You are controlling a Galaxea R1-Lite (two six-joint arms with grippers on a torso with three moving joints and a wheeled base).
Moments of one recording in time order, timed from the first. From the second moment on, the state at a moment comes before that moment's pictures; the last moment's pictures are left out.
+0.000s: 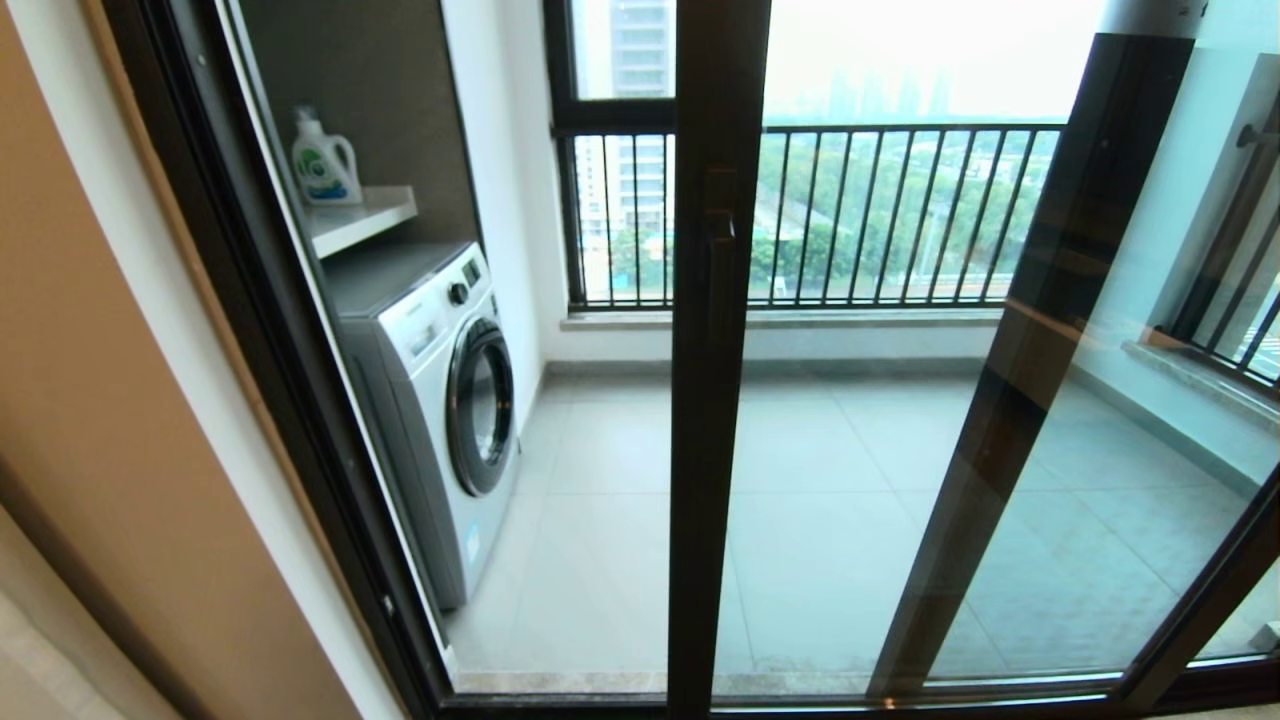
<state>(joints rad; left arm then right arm) 0.00 0.00 0.00 0.00 0.00 0.00 0.00 0.00 0.00 0.00 0.03 -0.04</state>
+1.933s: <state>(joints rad) 0.00 0.00 0.00 0.00 0.00 0.00 0.64 1.36 -0.87 -0.47 -0.01 0.00</state>
